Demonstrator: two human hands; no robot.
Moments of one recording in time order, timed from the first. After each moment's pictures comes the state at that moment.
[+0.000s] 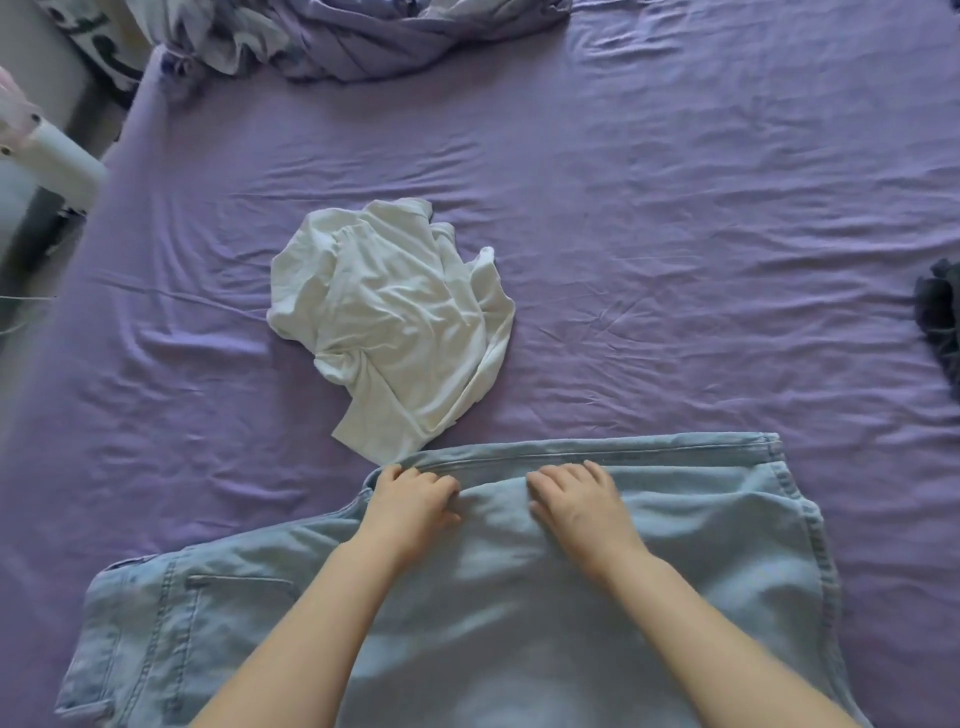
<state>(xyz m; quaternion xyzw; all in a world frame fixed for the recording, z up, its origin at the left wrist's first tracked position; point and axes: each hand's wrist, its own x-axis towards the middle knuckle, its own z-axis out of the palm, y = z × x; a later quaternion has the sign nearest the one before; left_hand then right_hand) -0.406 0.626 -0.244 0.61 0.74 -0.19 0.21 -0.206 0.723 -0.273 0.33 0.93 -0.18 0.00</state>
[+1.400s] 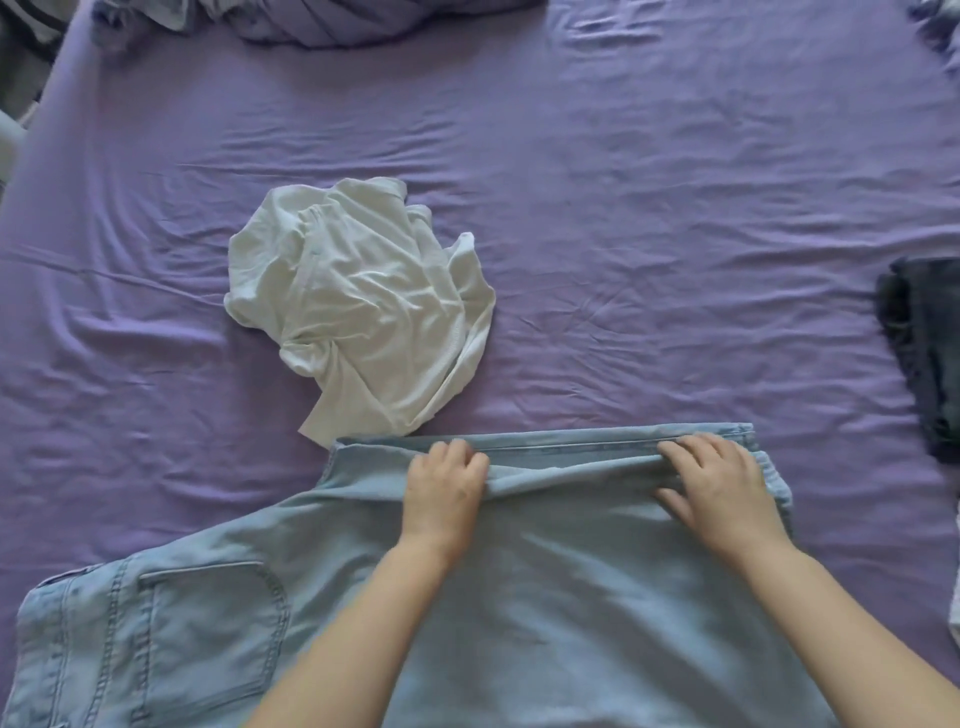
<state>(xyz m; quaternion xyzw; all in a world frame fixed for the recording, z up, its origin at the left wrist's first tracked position) -0.359 0.654 -0.256 0.62 0.78 -0.03 0.11 -0.095 0.788 -0.262 0.45 0.89 -0.06 0.07</state>
